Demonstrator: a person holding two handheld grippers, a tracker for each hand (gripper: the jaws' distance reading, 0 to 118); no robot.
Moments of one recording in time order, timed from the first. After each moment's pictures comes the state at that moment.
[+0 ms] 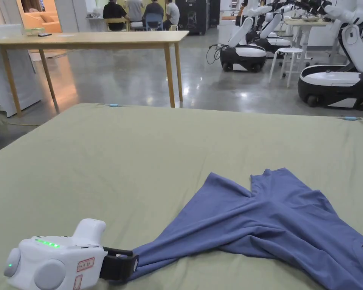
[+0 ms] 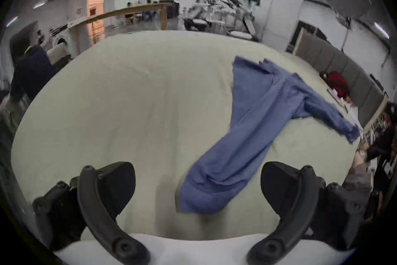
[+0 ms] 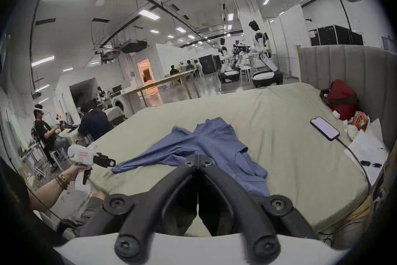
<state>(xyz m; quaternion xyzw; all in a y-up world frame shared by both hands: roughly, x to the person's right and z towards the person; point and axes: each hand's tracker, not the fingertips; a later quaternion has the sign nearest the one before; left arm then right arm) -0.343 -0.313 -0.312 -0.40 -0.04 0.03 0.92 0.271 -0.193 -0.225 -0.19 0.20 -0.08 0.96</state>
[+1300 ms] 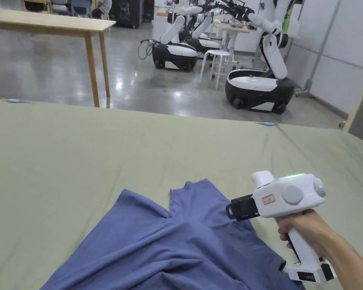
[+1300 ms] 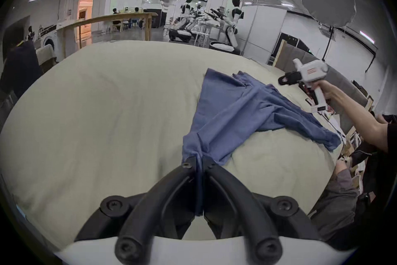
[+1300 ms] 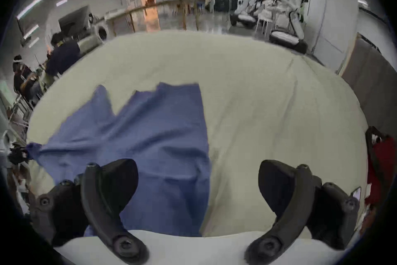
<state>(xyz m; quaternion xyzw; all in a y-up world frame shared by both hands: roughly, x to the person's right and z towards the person) -0.311 -0.302 -0.298 -0.34 -0.07 0.10 0.93 0.193 -0.315 -0.699 -0.45 0.21 0.12 0.86</state>
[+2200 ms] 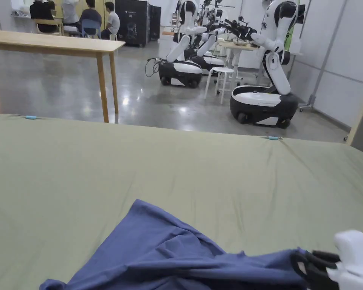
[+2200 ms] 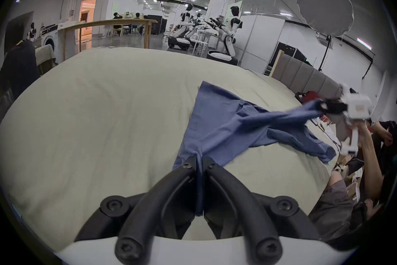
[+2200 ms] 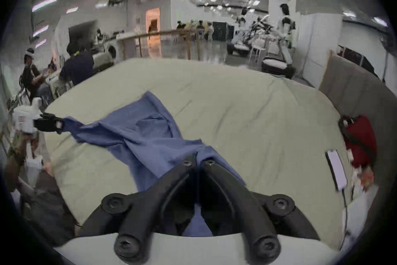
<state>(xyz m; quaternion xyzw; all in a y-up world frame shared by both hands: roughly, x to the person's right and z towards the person) -0.300 -0.286 -0.306 -0.30 -0.08 0.12 0.94 0.250 -0.233 -0.392 -0.28 0.20 0.05 0.94</state>
